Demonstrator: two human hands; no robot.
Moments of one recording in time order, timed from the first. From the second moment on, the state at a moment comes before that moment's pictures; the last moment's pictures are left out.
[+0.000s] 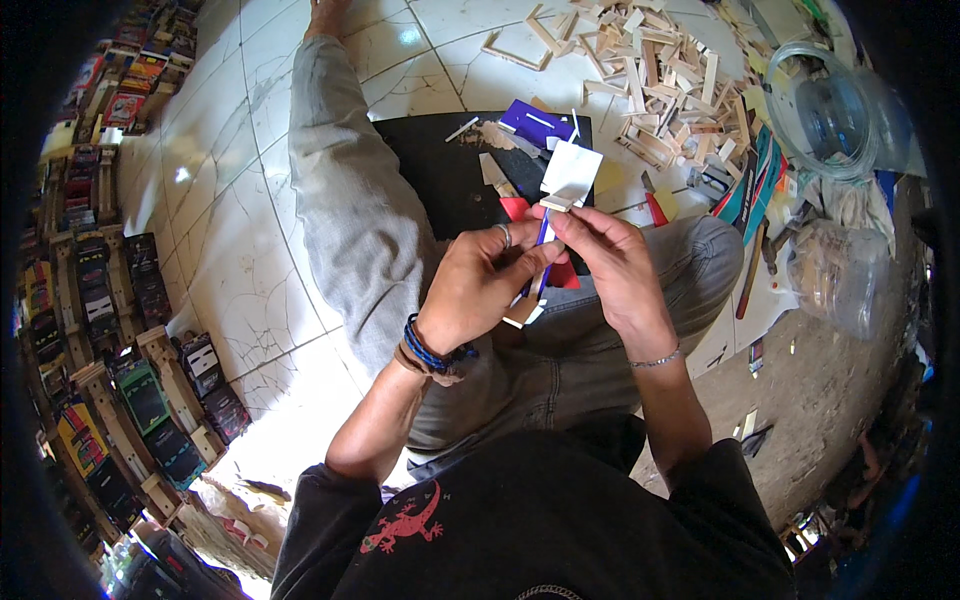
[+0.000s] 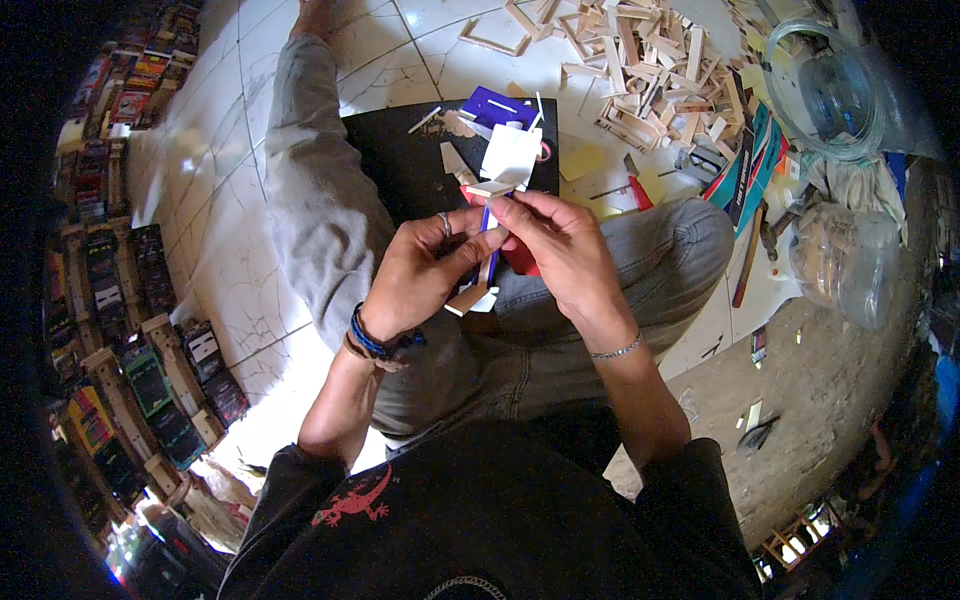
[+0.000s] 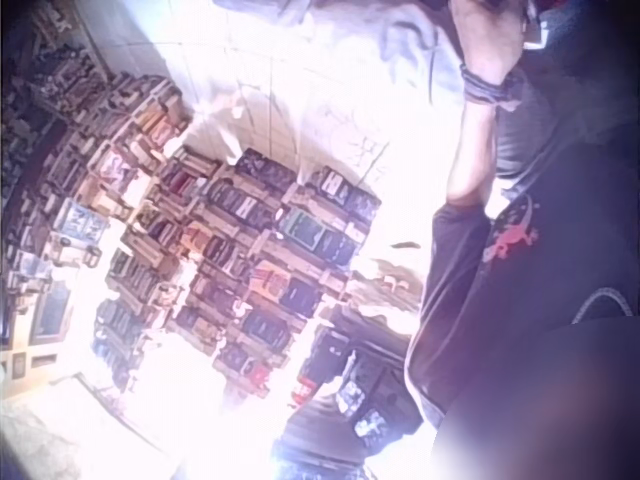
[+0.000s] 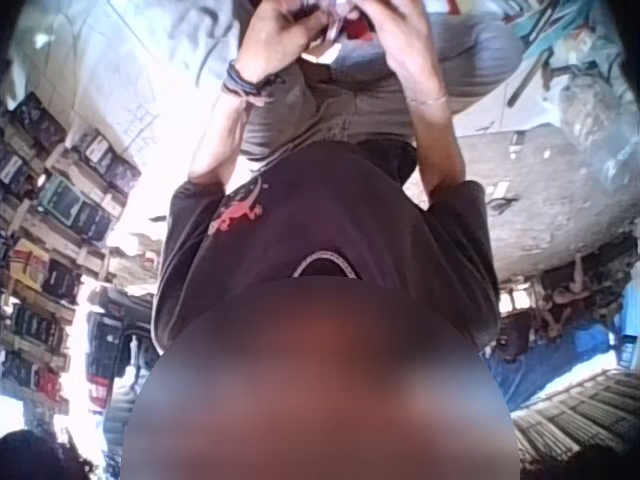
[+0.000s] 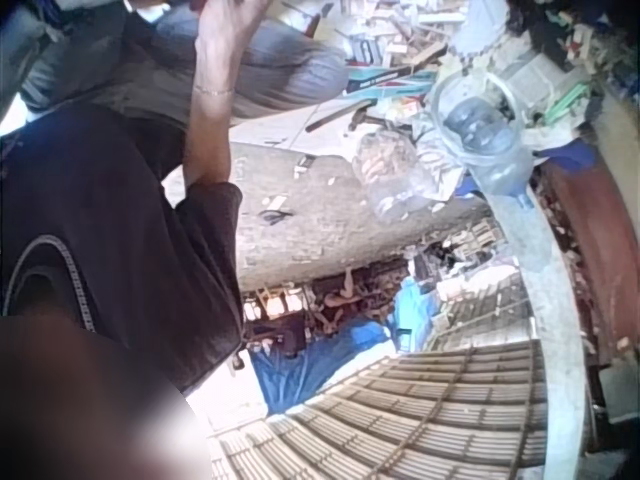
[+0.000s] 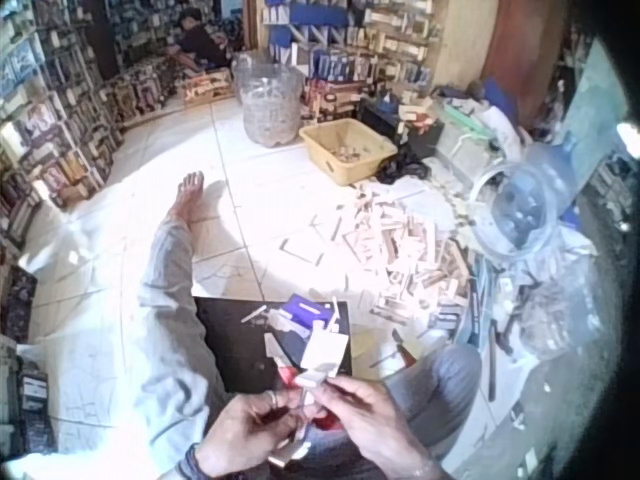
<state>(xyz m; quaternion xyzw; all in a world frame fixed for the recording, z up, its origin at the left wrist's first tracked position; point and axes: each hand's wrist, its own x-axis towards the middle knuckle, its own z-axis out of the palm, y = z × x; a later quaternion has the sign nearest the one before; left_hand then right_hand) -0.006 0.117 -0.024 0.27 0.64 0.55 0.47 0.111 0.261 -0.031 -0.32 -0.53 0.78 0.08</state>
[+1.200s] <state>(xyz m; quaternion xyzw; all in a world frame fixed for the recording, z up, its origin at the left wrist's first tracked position) -0.005 0.119 -0.033 0.16 0.58 0.57 0.55 0.082 0.266 -0.026 -0.36 -0.59 0.72 0.04</state>
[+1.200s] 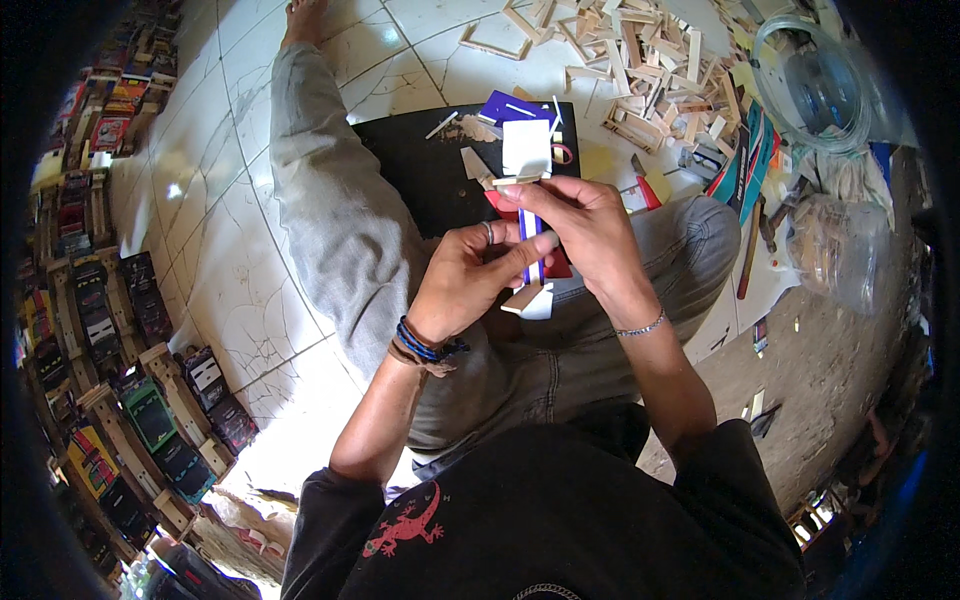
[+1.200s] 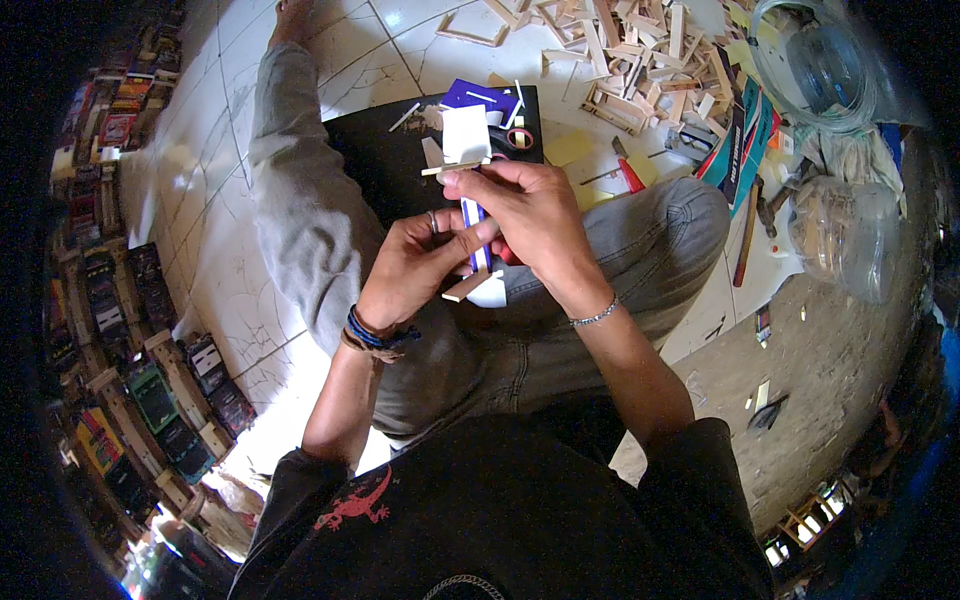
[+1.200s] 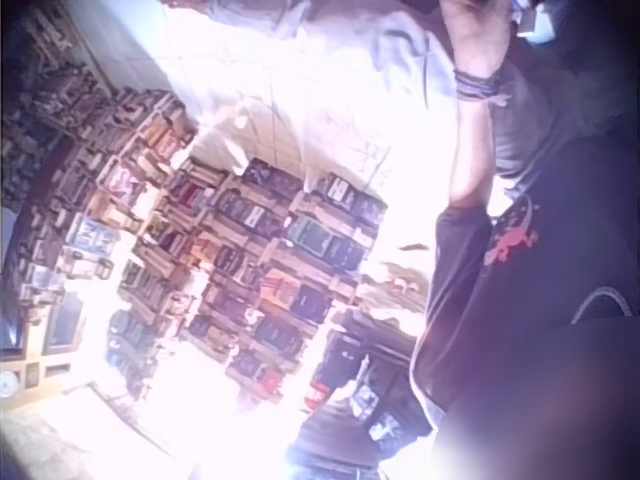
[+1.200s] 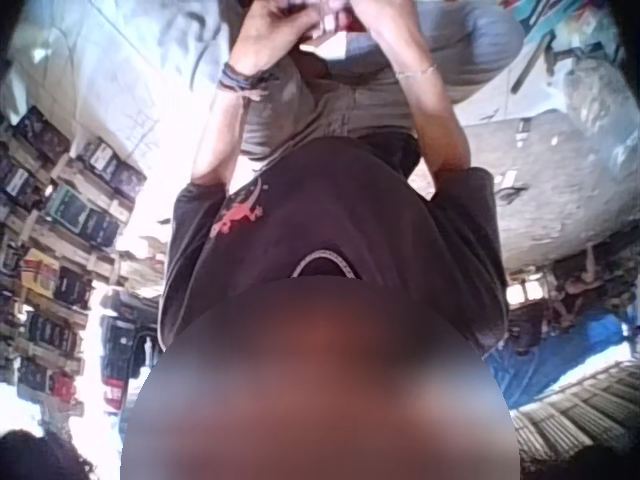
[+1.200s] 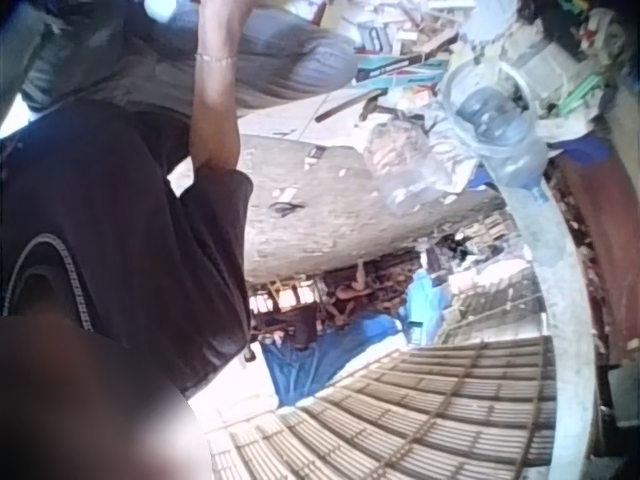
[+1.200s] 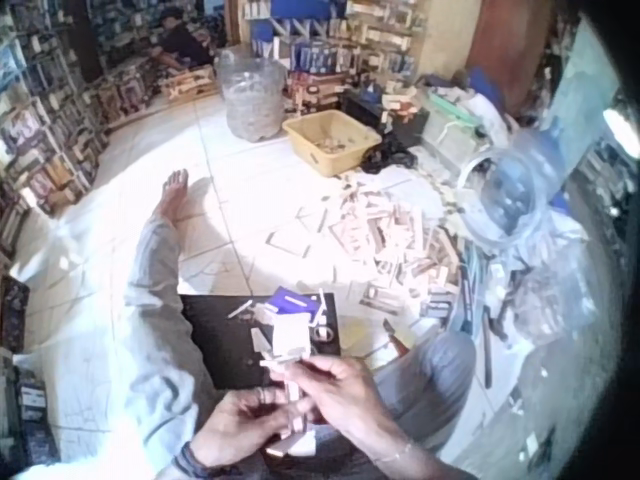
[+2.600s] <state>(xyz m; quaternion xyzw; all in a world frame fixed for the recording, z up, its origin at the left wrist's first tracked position) 0.072 0.014 0.137 0.46 0.69 0.56 -0.03 0.175 0.218 0.175 0.16 -0.79 0.54 0.24</state>
